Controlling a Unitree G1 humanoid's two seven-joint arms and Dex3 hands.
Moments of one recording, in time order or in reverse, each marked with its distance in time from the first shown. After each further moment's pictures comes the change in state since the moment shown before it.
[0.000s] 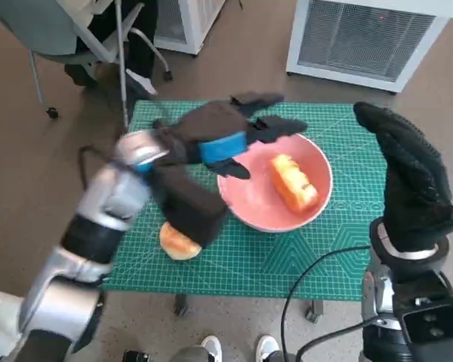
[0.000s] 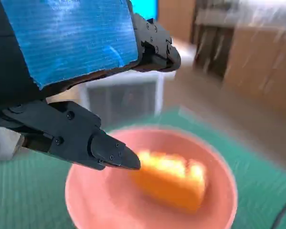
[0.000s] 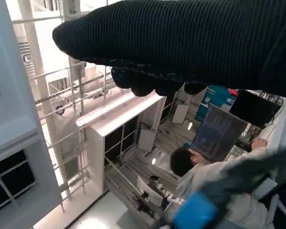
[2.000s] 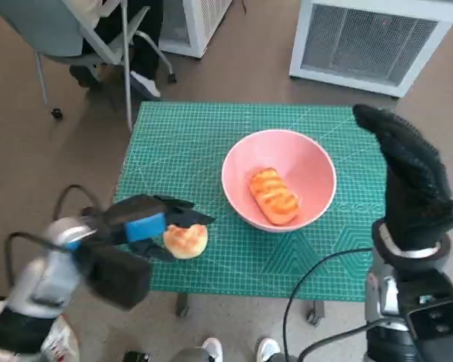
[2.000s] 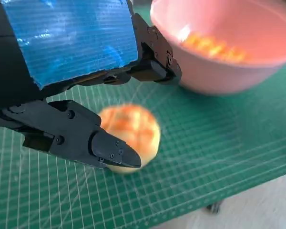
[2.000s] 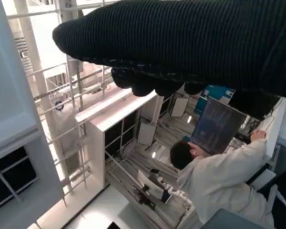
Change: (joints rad) left arm 0.504 0.221 0.007 -0.283 -0.048 0.308 -0.266; right arm -0.002 -0.030 0.008 0.015 0.039 0.012 0.024
